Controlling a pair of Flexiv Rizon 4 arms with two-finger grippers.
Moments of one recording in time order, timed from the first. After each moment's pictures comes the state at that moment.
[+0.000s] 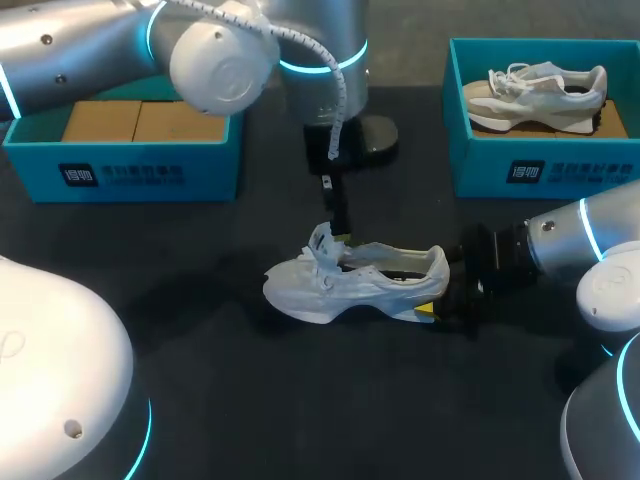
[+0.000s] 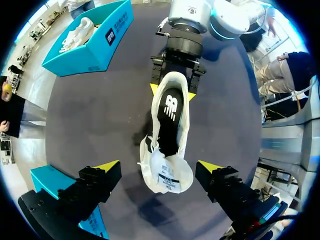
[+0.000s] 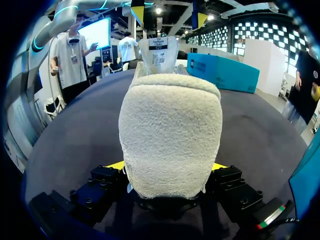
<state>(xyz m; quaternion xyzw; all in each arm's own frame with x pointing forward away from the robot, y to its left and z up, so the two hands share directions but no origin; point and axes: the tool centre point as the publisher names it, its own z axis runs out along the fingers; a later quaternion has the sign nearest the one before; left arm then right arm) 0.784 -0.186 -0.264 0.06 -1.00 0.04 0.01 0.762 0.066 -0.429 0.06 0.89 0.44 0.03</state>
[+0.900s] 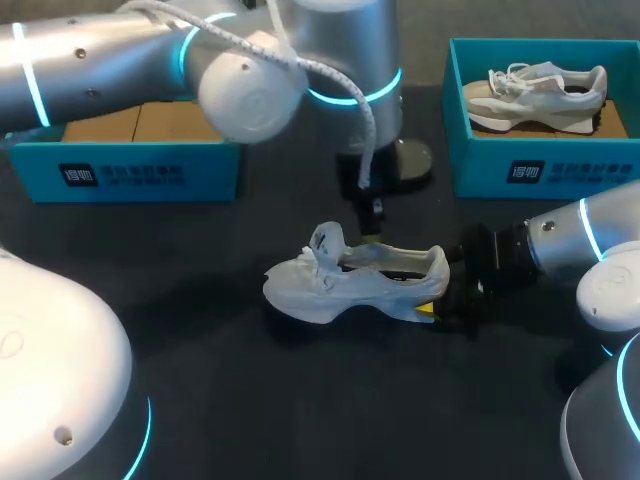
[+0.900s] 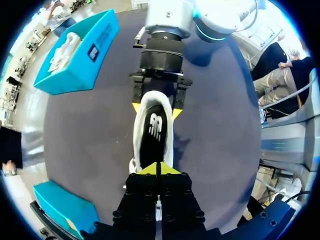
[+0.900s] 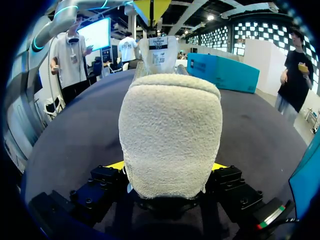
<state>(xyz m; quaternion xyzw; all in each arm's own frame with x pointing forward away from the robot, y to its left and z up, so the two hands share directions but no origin) 0.748 -0.237 -0.277 0.01 -1.00 0.07 0.01 0.762 0.066 -0.429 0.06 0.89 0.44 0.03</state>
